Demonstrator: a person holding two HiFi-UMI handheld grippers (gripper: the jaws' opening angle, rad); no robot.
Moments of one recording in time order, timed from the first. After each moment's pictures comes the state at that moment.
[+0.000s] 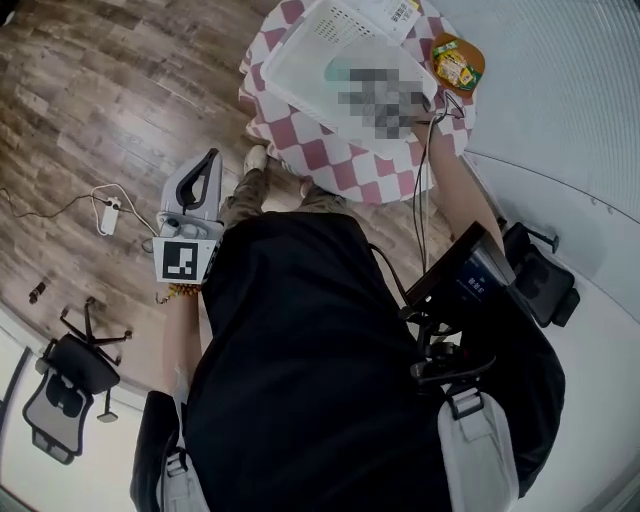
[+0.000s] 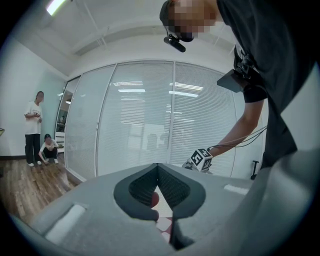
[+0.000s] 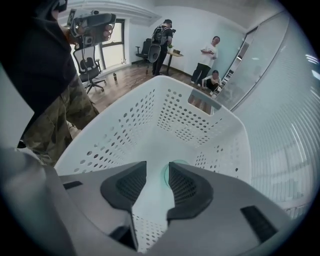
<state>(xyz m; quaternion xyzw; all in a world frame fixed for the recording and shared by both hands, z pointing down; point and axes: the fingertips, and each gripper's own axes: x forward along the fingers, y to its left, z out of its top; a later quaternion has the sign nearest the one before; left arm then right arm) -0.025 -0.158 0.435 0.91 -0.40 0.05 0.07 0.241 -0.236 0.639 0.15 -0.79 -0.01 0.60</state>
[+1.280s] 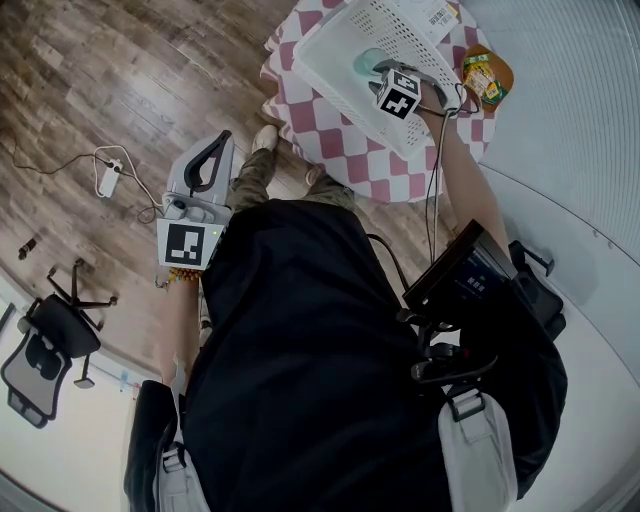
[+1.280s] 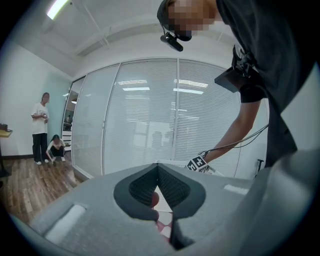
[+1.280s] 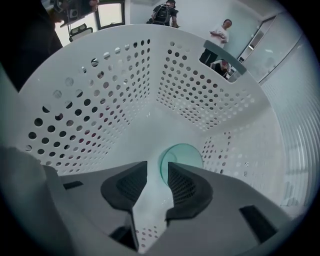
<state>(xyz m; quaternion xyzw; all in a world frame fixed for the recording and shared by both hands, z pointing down) -0.042 -0.148 0.450 0.90 -0.43 0.07 0.08 0.265 -0.254 0.709 0.12 -0.73 0.00 0.68</state>
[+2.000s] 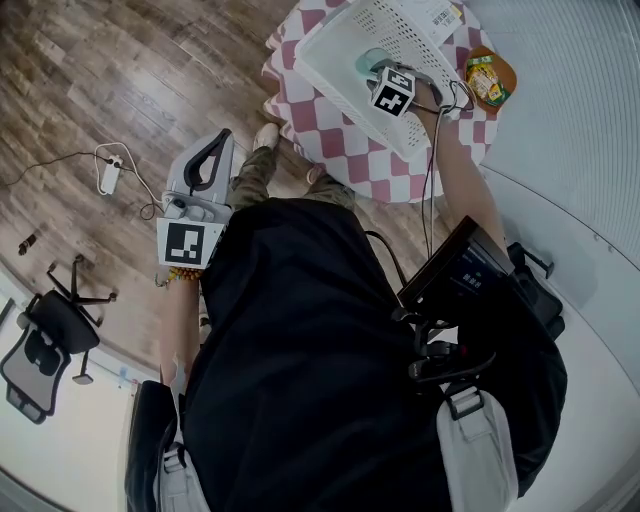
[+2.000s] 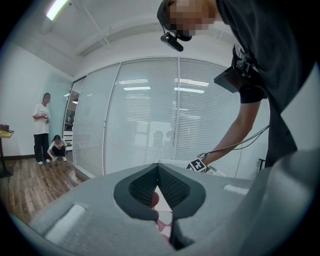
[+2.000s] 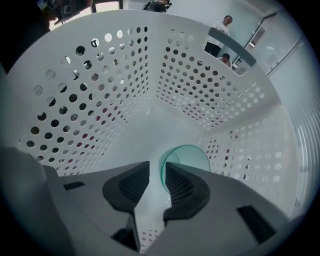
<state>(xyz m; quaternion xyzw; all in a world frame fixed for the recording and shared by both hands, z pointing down) -0.042 -0.145 0.447 0.89 -0.44 0.07 0.08 0.258 -0.256 0.719 0.12 -0.72 0.00 0.68</state>
